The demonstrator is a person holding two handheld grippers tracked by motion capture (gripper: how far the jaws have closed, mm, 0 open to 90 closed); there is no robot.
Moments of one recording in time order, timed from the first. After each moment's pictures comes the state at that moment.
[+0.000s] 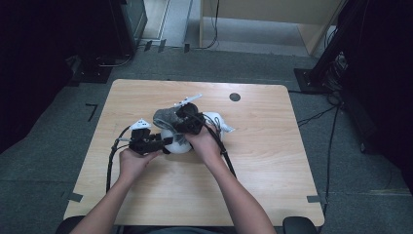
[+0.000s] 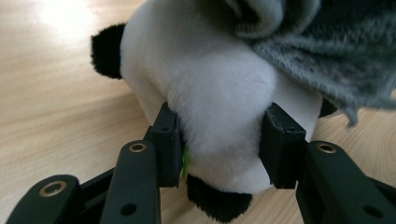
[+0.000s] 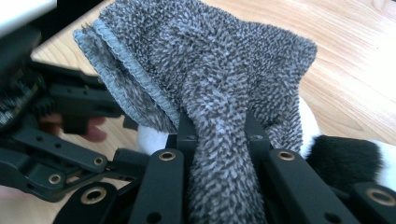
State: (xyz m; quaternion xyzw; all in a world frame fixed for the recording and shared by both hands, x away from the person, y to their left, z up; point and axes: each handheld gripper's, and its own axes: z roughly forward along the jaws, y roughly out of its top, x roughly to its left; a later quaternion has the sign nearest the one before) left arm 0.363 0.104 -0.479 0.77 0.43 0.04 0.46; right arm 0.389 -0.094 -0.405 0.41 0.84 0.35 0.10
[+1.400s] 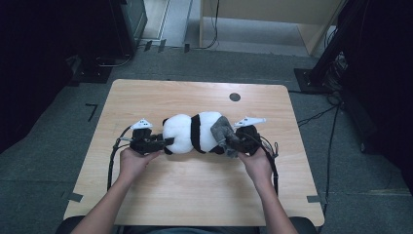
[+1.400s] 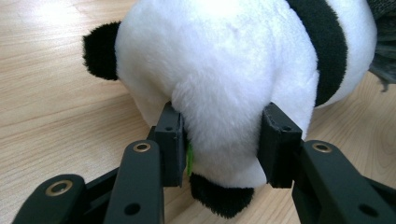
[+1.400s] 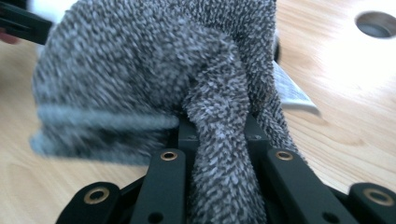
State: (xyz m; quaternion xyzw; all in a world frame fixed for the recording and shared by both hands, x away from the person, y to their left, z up) left arm 0.364 0.100 -0.477 0.78 0.41 0.03 0.47; right arm 0.332 -0.258 -0.433 0.46 0.80 0.36 0.14
